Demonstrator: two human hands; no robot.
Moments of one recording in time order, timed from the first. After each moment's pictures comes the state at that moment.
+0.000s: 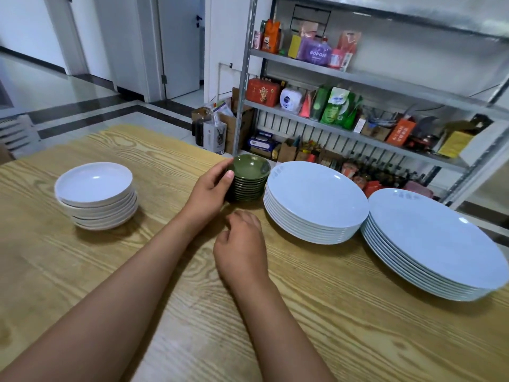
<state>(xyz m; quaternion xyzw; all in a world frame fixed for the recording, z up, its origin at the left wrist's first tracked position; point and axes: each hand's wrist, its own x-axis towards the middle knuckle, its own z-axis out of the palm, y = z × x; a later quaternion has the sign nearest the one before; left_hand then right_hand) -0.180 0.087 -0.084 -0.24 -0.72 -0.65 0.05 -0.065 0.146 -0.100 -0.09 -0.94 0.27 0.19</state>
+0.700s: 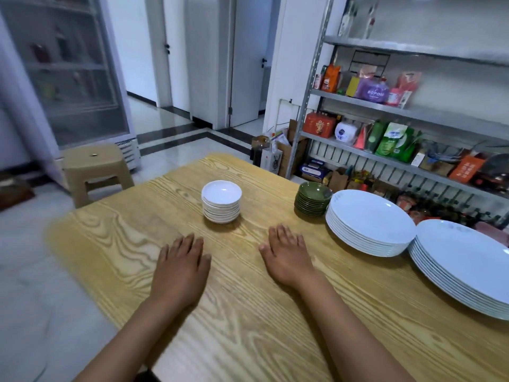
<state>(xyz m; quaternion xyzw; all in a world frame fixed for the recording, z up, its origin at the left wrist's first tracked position) -0.020 -0.139 -0.116 -0.05 -0.98 -0.16 0.12 -0.033 0.099 -0.077 0.03 -0.99 0.09 -0.06</state>
